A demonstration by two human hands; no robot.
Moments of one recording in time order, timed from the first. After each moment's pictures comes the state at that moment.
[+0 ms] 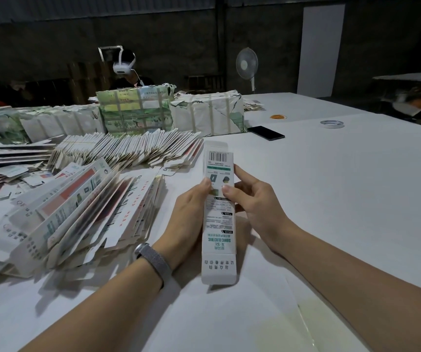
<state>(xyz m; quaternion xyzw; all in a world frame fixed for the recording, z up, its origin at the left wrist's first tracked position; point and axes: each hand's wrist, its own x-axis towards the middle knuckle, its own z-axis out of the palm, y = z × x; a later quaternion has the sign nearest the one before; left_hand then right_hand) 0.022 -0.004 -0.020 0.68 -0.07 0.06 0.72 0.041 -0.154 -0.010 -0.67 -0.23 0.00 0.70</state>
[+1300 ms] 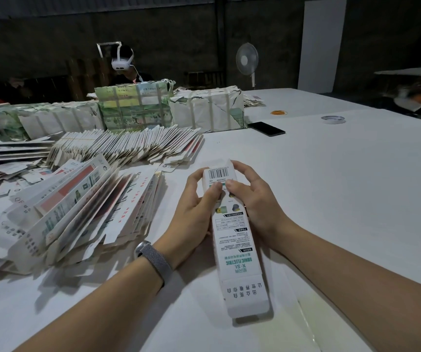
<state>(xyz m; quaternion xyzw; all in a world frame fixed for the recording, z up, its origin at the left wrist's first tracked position) 0.012 -0.011 -0.022 0.64 -0.13 0.07 0.75 0.041 -0.153 -0.015 -0.60 -0.21 0.05 0.77</state>
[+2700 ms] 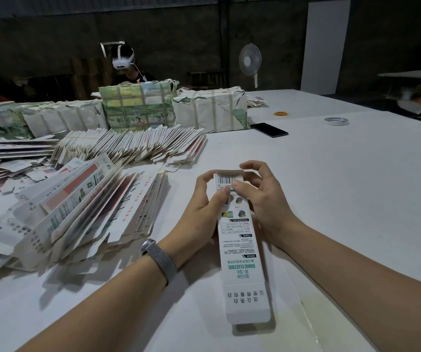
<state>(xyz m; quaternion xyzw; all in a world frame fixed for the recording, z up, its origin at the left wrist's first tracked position) 0.011 -0.011 -0.021 0.67 -0.15 0.04 0.72 0.045 -0.155 -0.013 -0.59 -0.16 -0.02 0.79</state>
